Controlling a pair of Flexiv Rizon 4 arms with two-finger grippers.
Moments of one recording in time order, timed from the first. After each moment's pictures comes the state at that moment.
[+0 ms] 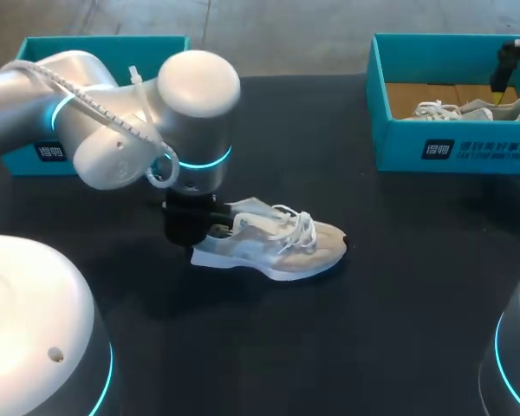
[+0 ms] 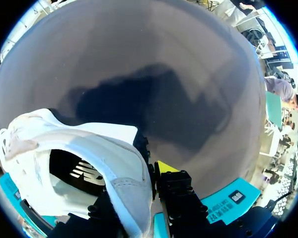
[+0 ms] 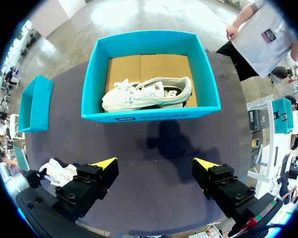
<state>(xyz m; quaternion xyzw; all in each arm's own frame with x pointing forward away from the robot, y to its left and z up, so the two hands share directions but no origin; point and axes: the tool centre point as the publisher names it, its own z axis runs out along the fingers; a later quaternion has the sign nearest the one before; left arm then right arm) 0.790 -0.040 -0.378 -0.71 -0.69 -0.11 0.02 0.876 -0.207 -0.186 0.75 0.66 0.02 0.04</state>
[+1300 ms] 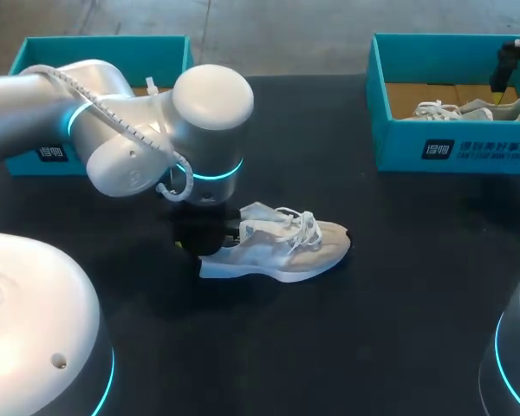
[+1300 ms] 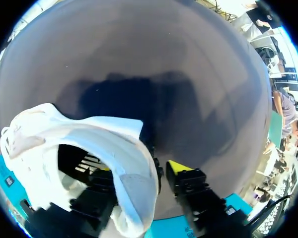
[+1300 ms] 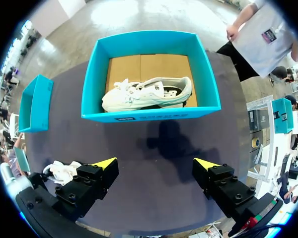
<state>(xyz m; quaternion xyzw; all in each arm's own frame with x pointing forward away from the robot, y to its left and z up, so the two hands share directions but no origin) 0.779 -0.054 -0.390 -0.66 -0.74 -0.10 0.01 0.876 -0.207 -0.186 0.75 0.66 0.02 0.04</state>
